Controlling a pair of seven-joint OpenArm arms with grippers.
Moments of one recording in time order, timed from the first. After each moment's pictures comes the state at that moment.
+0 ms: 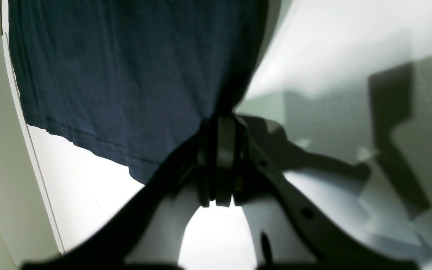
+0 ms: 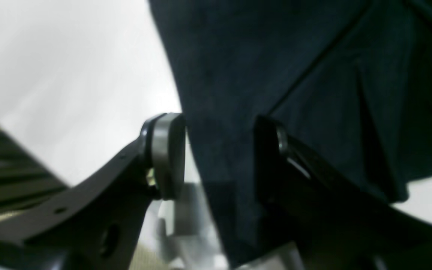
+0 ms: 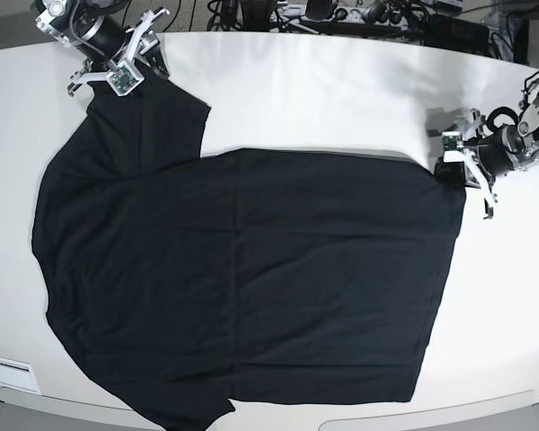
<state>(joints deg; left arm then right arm) -4.2 -66.7 43.4 87.1 17.4 -22.3 -9.1 -43.8 18.7 7.1 115.6 4.6 33.7 -30.2</state>
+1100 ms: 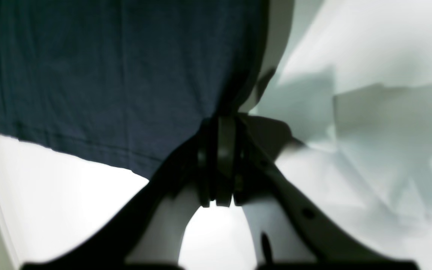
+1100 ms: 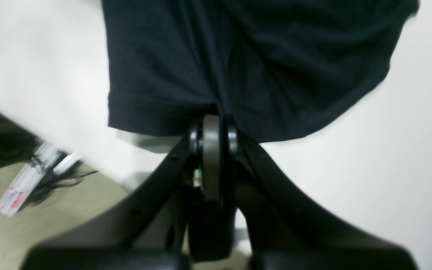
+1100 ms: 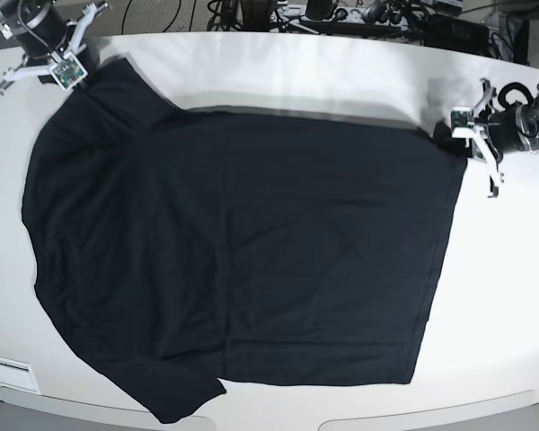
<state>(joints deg) 0.0 -77.9 44.0 100.6 6.1 -25.8 -6.4 -57.8 26.7 23.3 133.3 8.6 28.7 -35.0</state>
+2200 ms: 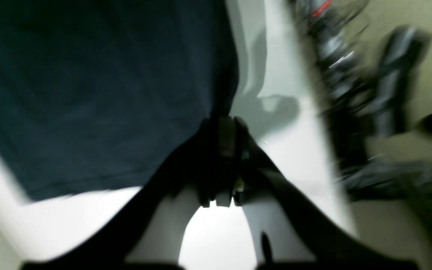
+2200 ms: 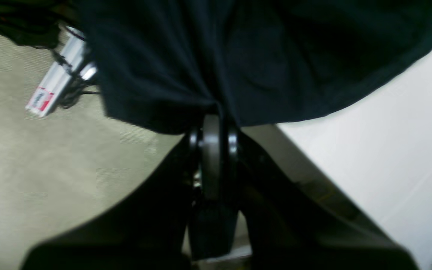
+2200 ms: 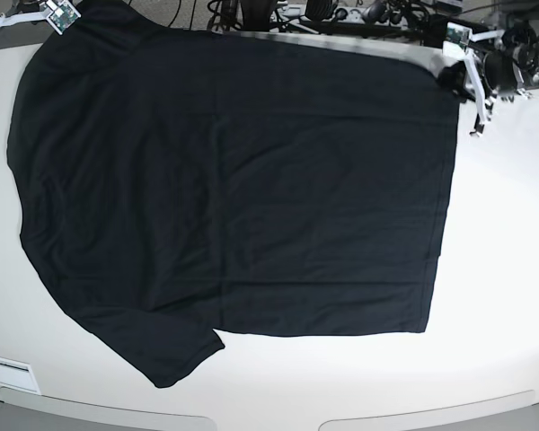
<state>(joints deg) 16.3 -90.4 43.8 120.4 18.8 -17.1 6.9 -73.8 27.1 26.5 133.3 3.0 27.2 -35.8</state>
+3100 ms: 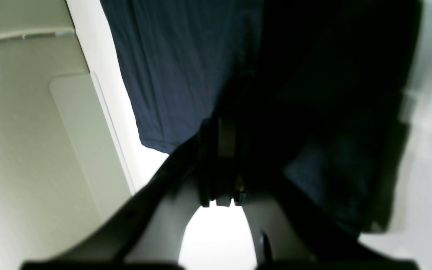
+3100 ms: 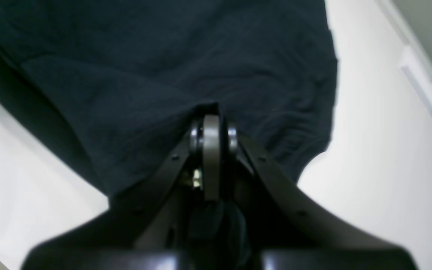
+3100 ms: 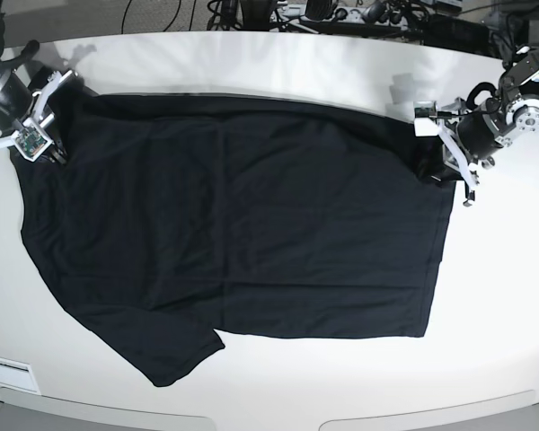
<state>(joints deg) 2.0 -71.5 43.8 110.7 24.0 -9.6 11.4 -39.7 40.4 22.5 120.5 18.7 32.4 -24.6</state>
